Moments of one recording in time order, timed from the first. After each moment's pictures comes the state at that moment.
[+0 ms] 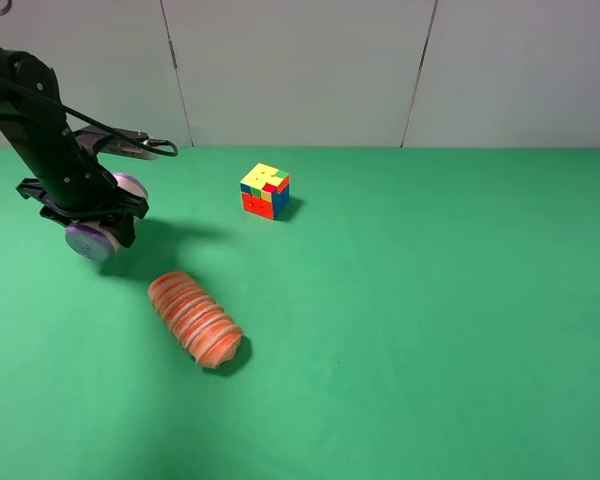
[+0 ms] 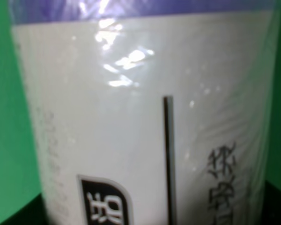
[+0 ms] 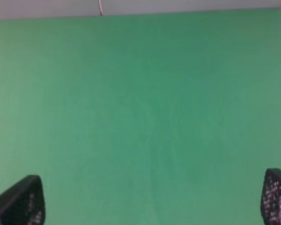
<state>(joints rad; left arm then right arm) -0.15 1.96 -1.14 0.03 0.57 0.08 0.09 -0.01 -0.50 -0.05 1.03 0.11</state>
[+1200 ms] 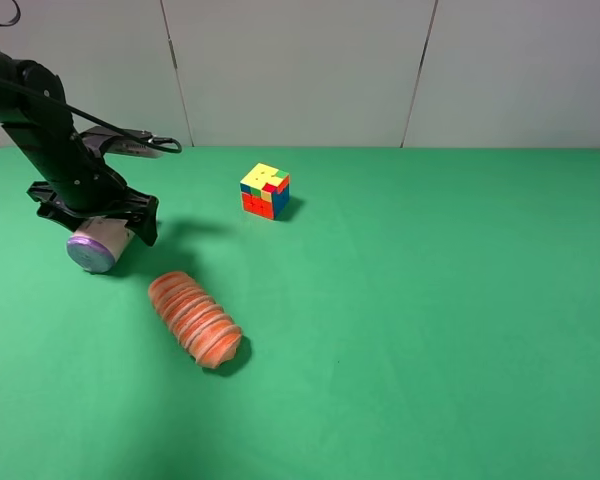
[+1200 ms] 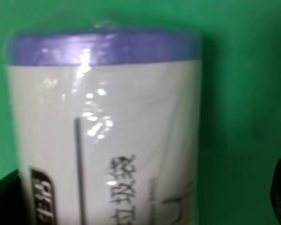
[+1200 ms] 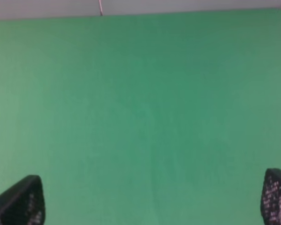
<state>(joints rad) -0.15 1.98 -1.14 -0.01 0.52 0.08 0.09 -0.01 -0.50 -0.05 1.03 0.11</state>
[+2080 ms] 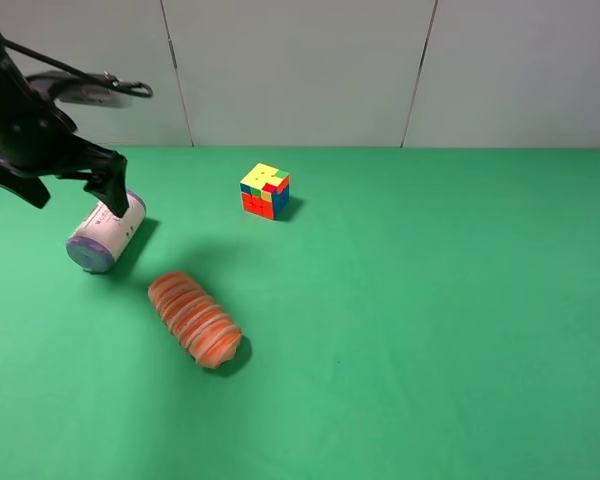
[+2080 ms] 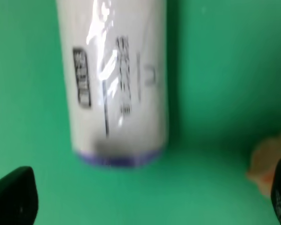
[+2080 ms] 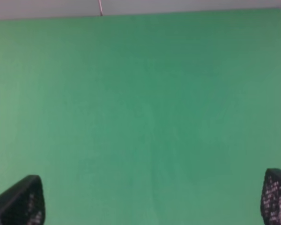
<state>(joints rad) -0.15 1.68 -1.14 -0.01 0.82 0.07 0.09 -0.01 -0.50 -0.05 1.03 0.11</state>
